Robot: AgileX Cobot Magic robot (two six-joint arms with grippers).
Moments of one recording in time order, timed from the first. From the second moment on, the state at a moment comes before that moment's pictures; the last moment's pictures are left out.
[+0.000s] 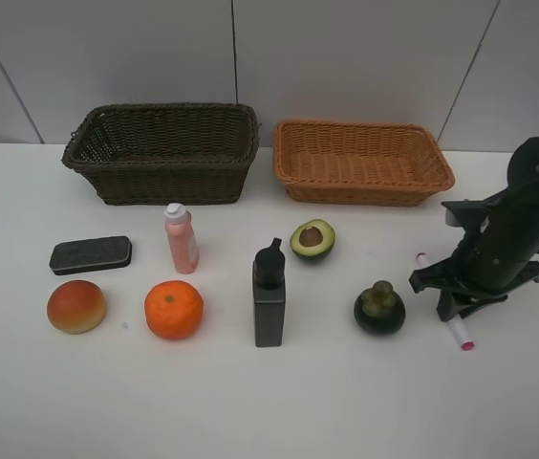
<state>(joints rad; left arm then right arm) -0.10 -0.01 -0.51 -0.10 1.06 0.08 0.17 1.81 -0.77 0.00 0.60 0.01</state>
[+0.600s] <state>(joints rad) -0.10 -0.01 -0.51 -0.10 1.06 0.08 0.17 1.79 -0.77 0.00 0.62 0.01</state>
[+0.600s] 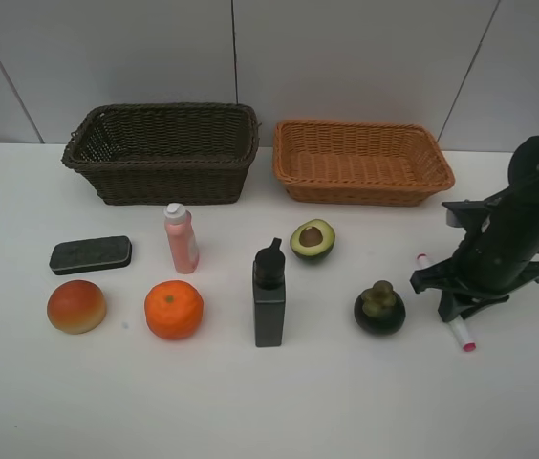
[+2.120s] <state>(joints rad) -0.10 -0.01 -0.51 -0.10 1.06 0.08 0.55 2.09 -1.95 -0.02 0.75 0.01</state>
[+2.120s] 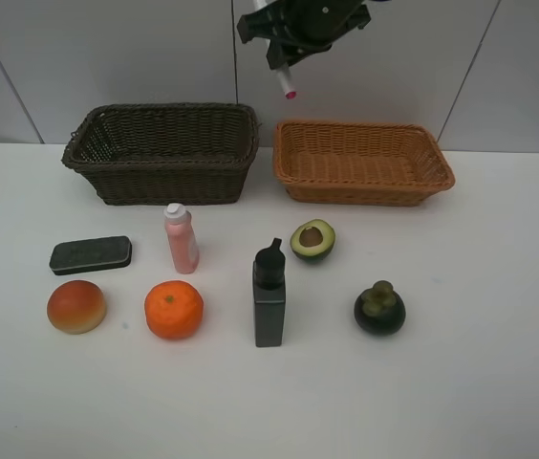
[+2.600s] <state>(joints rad) -0.10 -0.01 -0.51 -0.10 1.06 0.08 0.62 2.33 -2.01 0.00 0.42 0.01</state>
